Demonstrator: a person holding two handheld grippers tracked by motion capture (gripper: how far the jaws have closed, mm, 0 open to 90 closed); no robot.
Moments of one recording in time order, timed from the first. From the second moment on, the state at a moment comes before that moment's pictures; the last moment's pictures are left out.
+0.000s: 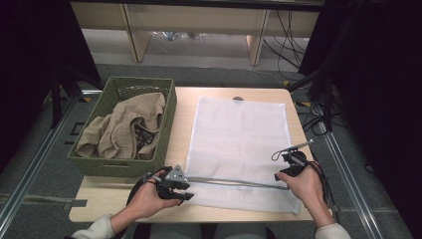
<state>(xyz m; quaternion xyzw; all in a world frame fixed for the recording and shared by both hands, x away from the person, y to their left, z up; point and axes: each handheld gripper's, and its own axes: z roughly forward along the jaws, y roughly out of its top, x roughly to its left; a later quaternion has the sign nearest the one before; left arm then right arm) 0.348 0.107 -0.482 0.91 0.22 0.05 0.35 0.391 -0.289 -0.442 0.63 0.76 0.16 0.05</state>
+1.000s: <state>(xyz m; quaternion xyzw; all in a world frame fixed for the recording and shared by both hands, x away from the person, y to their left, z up) 0.346 0.115 -0.484 0.90 0.25 0.07 0.35 0.395 -0.260 -0.450 0.51 0.84 0.16 0.06</state>
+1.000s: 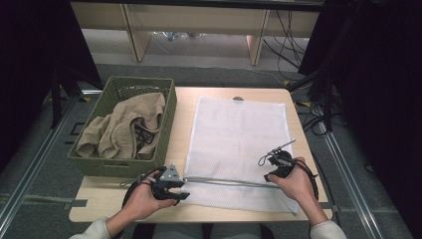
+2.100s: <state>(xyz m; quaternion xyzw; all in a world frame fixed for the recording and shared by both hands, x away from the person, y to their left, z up) 0.342 0.118 -0.487 0.89 0.25 0.08 0.36 0.418 -0.185 -0.470 0.41 0.90 0.13 0.04</state>
